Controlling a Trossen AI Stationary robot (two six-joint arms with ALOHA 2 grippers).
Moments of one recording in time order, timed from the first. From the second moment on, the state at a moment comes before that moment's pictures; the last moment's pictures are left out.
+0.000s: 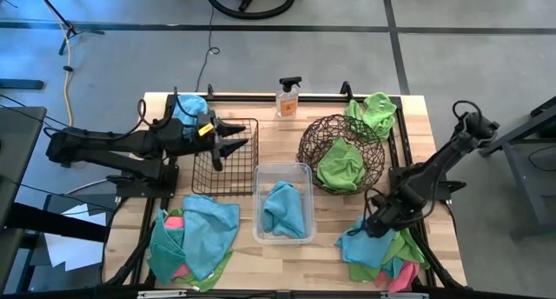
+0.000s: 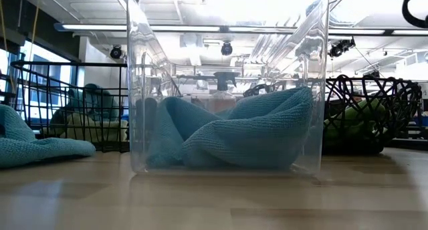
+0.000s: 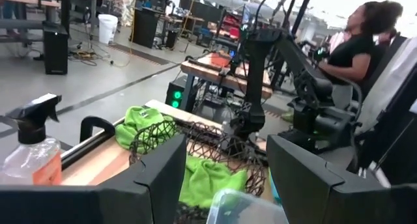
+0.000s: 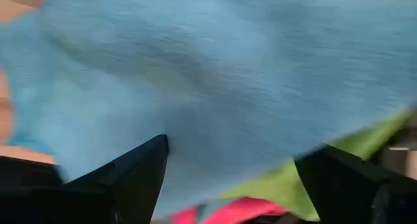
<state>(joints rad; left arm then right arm) -0.01 0.87 0.73 0.12 -0.25 -0.26 0.74 1.20 0.71 -0.85 -0.33 2.05</state>
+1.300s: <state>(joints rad) 0.00 0.72 0.73 0.14 -0.33 -0.21 0.74 1.27 1.26 -1.21 -0.07 1.39</state>
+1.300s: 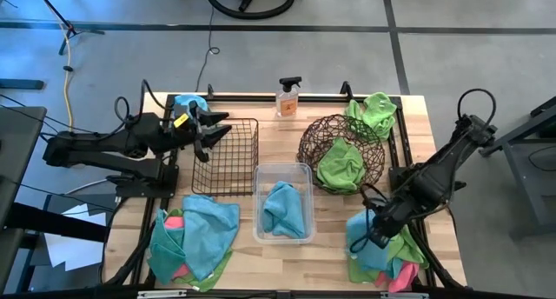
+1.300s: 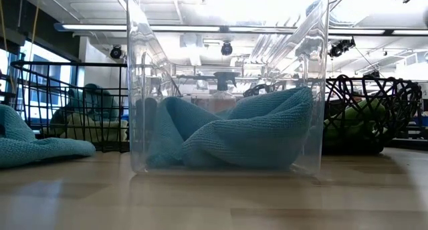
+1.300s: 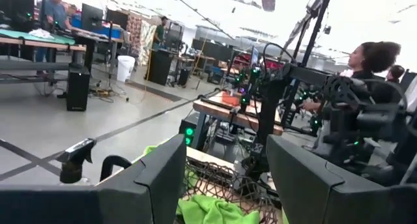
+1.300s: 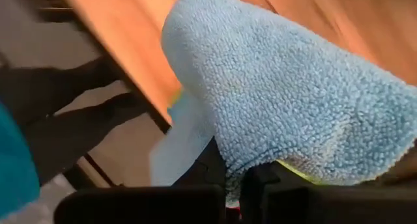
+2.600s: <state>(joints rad) 0.00 0.73 0.73 0.13 -0.39 -0.22 0.22 0.75 0.96 -0.60 0.28 0.34</state>
